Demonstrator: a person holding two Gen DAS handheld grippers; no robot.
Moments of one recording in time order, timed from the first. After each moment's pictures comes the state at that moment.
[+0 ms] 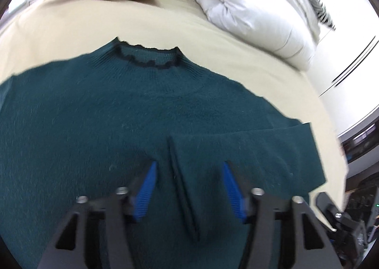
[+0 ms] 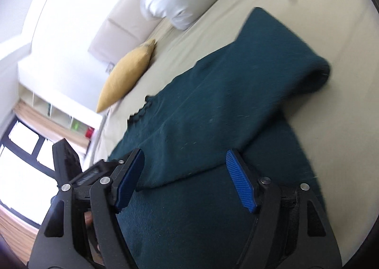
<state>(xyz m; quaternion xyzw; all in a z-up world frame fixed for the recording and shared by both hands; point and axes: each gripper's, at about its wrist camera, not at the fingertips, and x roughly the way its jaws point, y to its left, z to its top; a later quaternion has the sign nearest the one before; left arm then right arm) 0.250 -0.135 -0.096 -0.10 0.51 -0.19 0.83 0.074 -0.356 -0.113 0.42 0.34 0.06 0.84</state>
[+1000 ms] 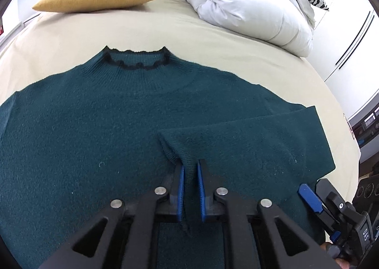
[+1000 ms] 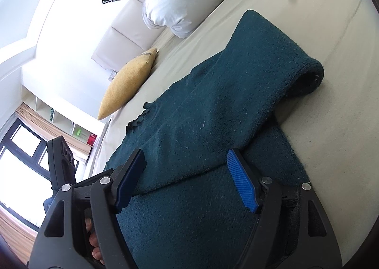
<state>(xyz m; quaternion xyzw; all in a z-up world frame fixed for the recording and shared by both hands) 0.238 -0.143 -0.090 -0.05 0.49 -0.19 0.85 0.058 -0.354 -0.121 0.41 0.31 0.05 0.86</state>
